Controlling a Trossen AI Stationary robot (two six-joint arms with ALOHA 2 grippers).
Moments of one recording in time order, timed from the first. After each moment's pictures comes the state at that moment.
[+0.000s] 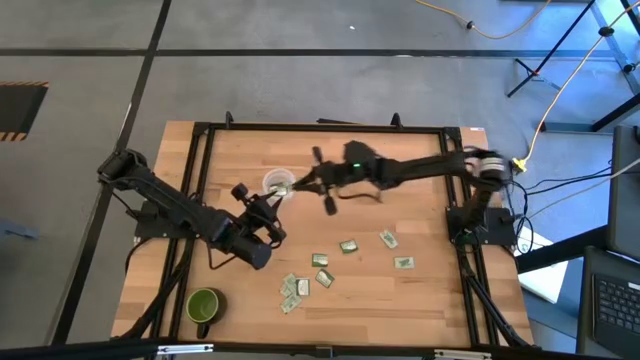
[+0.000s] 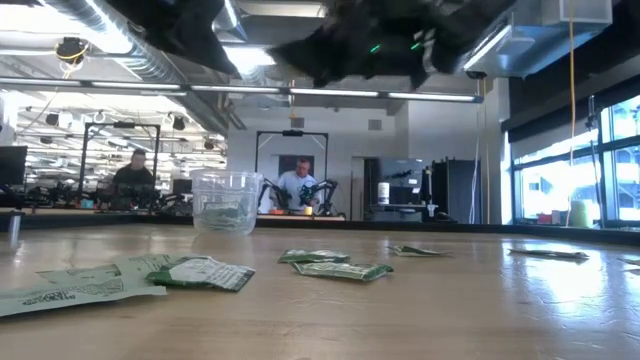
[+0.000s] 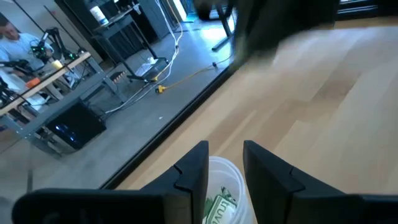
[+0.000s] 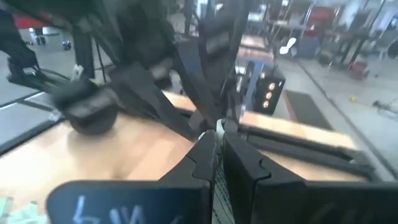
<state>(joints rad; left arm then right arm) -0.47 1.40 0.95 -0.69 -1.24 -0.73 -0.19 1.82 1.11 0.63 -0.44 -0.18</state>
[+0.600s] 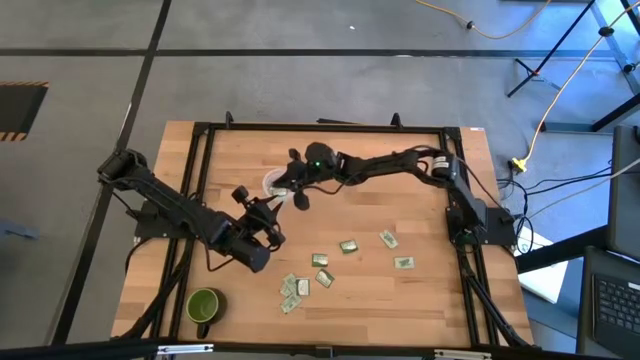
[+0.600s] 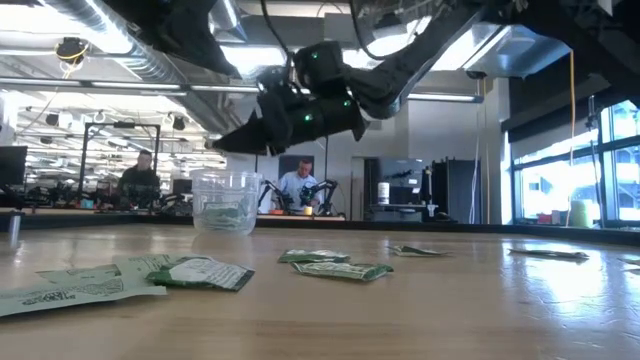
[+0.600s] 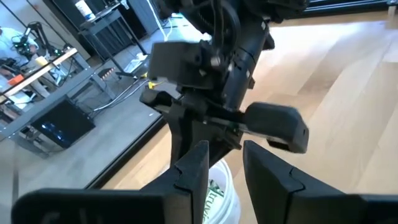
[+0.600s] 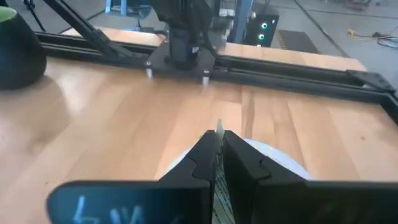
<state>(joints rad) -0.49 1.40 0.95 -0.69 -1.21 -0.74 -0.24 2.22 1.47 0.45 -0.37 -0.19</state>
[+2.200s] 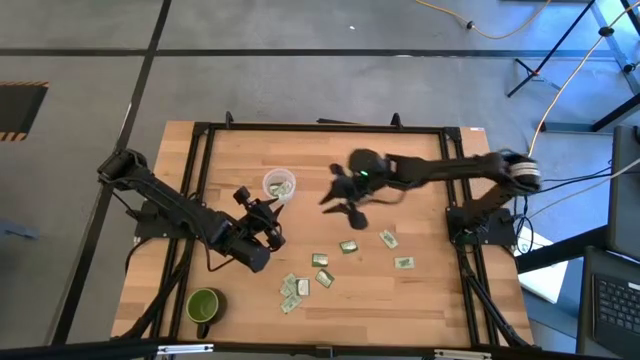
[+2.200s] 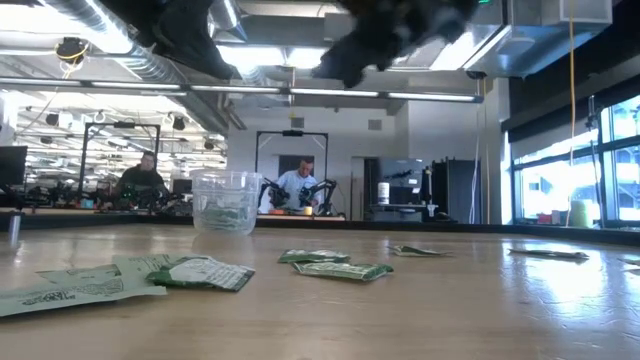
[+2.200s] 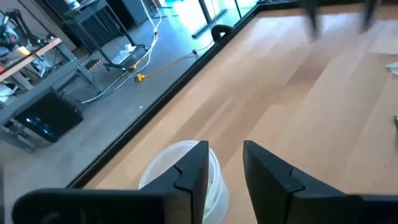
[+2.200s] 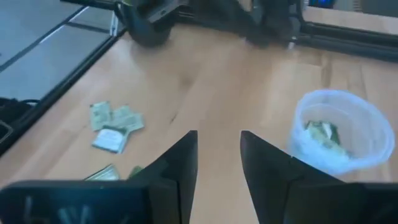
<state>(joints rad) -0.49 1.40 0.95 -0.68 -1.15 -0.75 -0.12 1.60 1.14 -0.11 -0.40 -0.24</state>
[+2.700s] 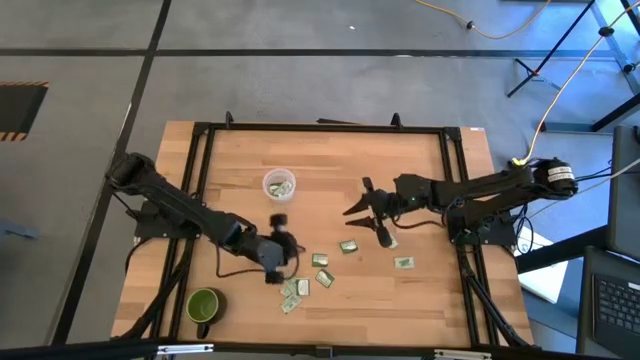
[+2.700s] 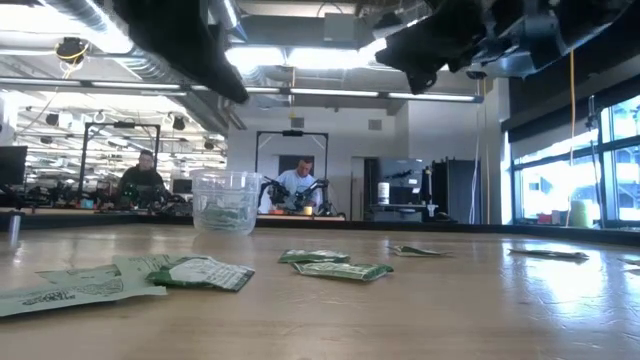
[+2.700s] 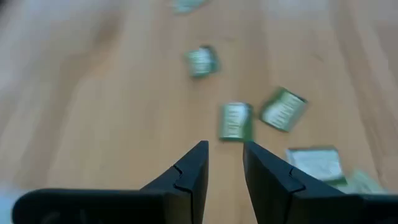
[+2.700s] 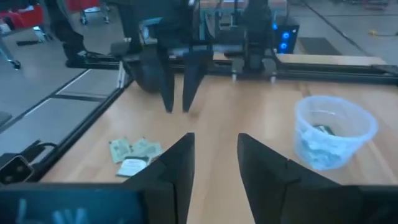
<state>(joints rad) -0.44 1.49 0.96 -0.33 -0.40 -0.28 0.02 1.27 0.61 0.43 -0.21 0.00</state>
